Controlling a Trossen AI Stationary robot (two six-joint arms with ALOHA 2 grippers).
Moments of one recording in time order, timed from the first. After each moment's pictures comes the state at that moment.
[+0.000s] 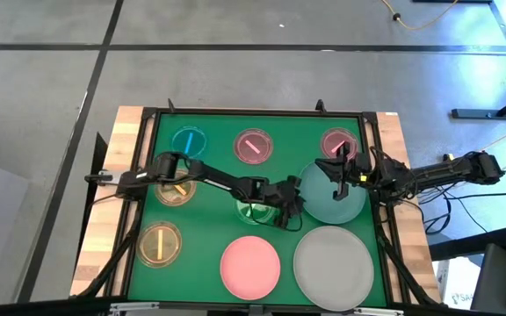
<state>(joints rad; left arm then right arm) -0.06 2.32 1.60 0.12 -0.08 0.45 0.10 0.70 0.17 0.82 0.28 0.07</state>
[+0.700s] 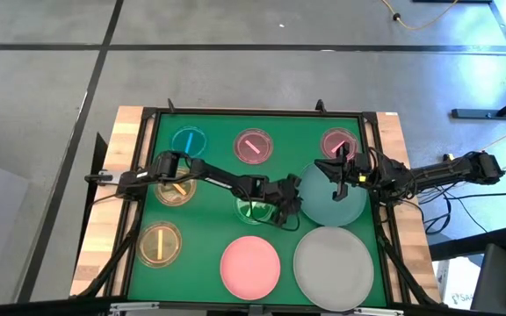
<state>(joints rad) -0.04 2.32 1.59 0.09 -0.09 0.57 0.10 0.70 0.17 0.81 0.28 0.07</state>
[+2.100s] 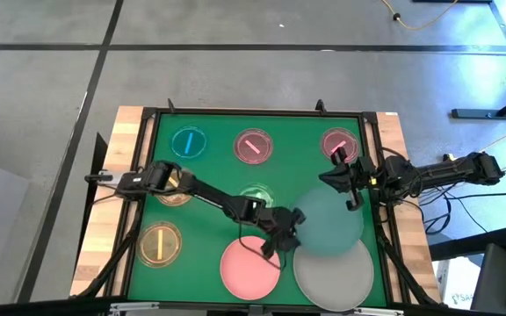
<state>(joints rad) -0.22 2.26 1.62 0.06 0.16 0.63 0.10 0.66 0.23 0.78 -0.06 0.18</state>
